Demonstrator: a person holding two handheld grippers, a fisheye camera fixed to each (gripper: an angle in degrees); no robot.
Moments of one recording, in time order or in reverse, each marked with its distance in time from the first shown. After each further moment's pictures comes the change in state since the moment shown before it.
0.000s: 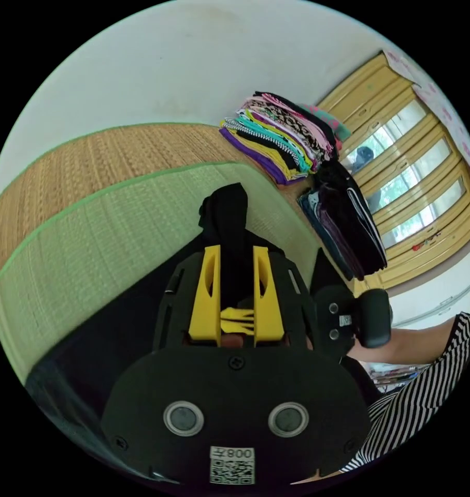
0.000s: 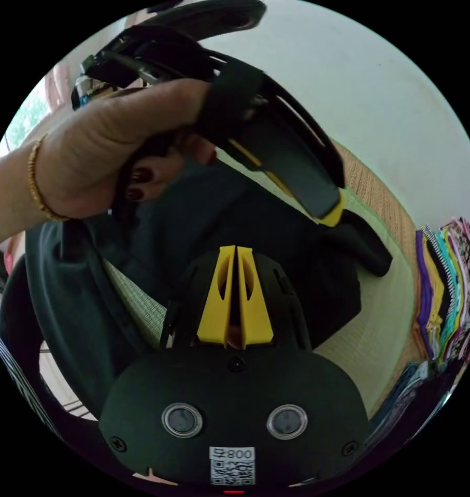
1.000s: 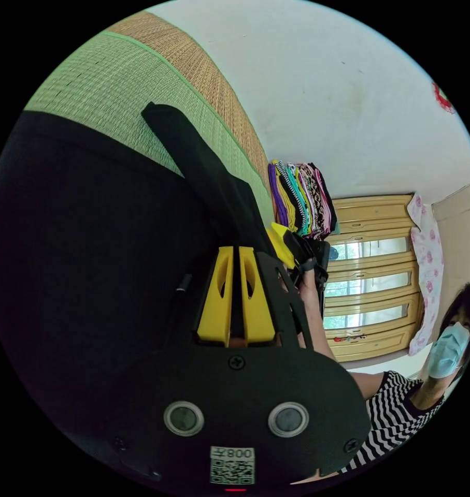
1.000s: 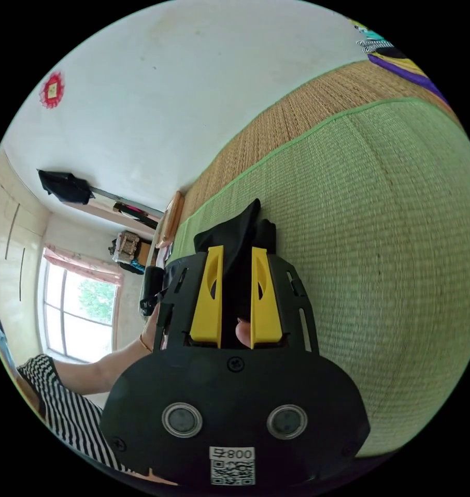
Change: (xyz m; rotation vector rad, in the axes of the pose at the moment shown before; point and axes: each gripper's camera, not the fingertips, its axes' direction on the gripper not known) left arm -0.133 0.138 -0.098 0.241 0.403 -0.617; right arm 0.318 0.105 0.012 0.205 -0.637 0.714
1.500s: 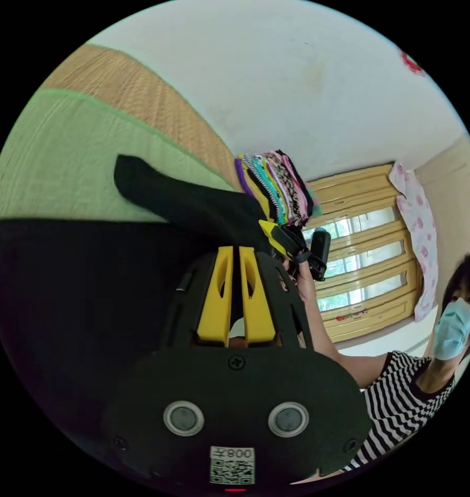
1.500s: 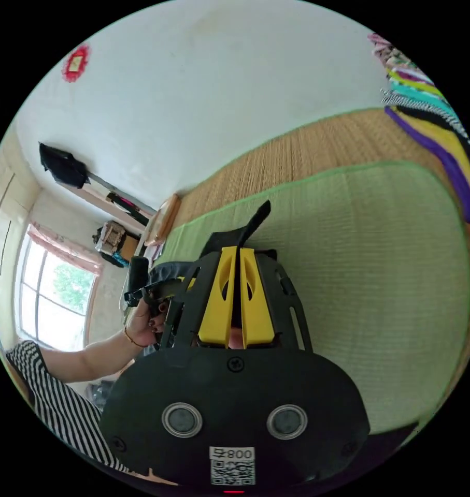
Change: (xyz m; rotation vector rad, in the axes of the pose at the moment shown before) left arm 0.057 0.036 -0.048 -0.038 0.050 0.221; right arm -0.021 -0.001 -0.121 0.141 0.136 -0.145
